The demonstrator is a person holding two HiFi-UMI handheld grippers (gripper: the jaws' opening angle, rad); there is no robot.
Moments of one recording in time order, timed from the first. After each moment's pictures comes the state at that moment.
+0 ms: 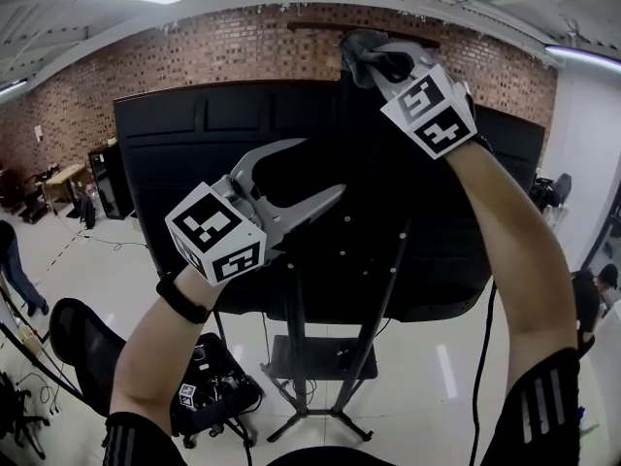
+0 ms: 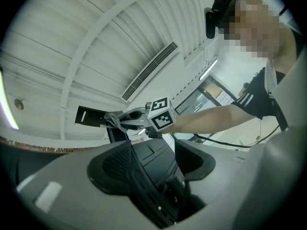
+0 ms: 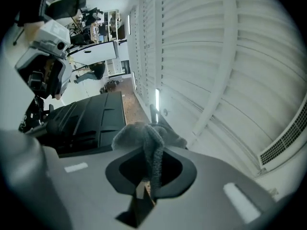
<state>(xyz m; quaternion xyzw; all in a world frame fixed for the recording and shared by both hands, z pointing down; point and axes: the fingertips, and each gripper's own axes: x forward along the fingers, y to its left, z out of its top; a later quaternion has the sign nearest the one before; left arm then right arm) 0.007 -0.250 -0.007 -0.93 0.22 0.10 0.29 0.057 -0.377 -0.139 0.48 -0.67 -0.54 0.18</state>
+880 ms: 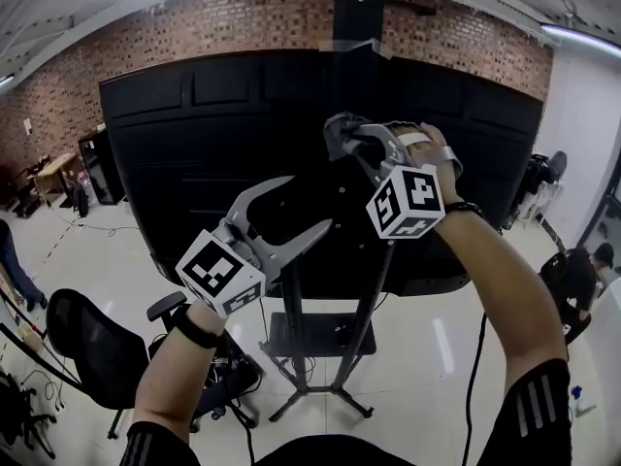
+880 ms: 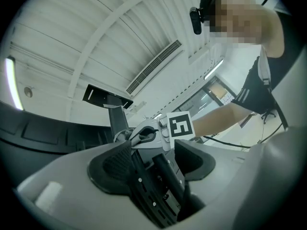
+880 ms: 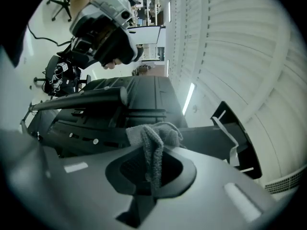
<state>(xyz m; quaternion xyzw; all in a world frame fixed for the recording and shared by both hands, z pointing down) 0.002 -0.252 0.089 -0.93 0.23 0.10 0.25 0.050 -0.382 0.066 0.39 -0.60 -0.60 0.37</state>
